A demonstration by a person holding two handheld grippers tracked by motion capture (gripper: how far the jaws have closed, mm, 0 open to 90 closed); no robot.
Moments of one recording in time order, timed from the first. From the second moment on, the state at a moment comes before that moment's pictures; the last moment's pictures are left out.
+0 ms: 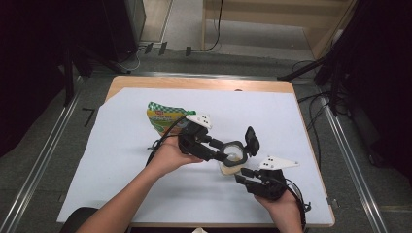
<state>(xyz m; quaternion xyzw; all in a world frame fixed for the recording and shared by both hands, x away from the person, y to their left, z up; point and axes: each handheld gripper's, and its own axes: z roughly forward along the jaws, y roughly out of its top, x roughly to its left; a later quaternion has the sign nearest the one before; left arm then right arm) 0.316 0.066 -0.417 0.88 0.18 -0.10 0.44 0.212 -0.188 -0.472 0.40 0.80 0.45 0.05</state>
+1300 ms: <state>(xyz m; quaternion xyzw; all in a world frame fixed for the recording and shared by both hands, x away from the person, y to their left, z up) 0.319 0.163 -0.403 0.87 0.23 -0.07 0.42 0.231 -0.079 -0.457 0.29 0.85 0.44 0.01</state>
